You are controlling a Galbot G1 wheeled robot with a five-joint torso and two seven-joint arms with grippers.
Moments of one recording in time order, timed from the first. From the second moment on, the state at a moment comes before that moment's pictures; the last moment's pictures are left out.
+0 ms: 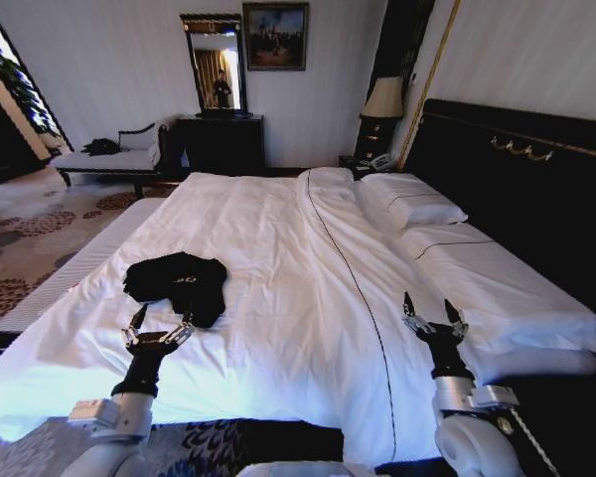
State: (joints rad) left arm 1.87 -1.37 -0.75 -2.45 -0.33 -0.01 -0.07; right arm -1.74 1.25 0.71 2.23 0.50 0.26 0.15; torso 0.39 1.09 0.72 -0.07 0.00
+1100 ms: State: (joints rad) left arm 1.86 -1.38 -0.76 -2.41 -0.31 -0.02 -0.10; right arm -1.75 1.27 0.70 2.23 0.48 0.26 0.17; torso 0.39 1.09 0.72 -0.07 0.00
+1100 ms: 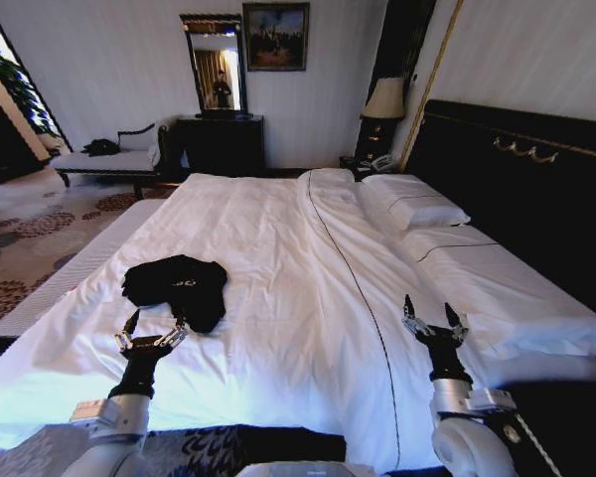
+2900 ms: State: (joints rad) left arm 1.86 -1.40 -0.78 -2.42 -0.31 -0.02 -0.10; right arm -1.73 1.26 0.70 2.21 0.48 0.28 0.15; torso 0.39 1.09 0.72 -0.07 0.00
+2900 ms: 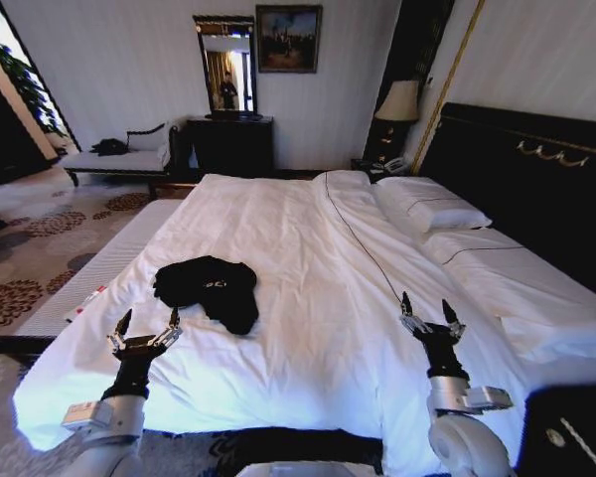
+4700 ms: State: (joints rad) left arm 1.85 -1.39 -0.78 -2.40 -0.32 -0.03 -0.10; right arm -1.75 1.29 0.67 2.19 0.43 0.31 0.12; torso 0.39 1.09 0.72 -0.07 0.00
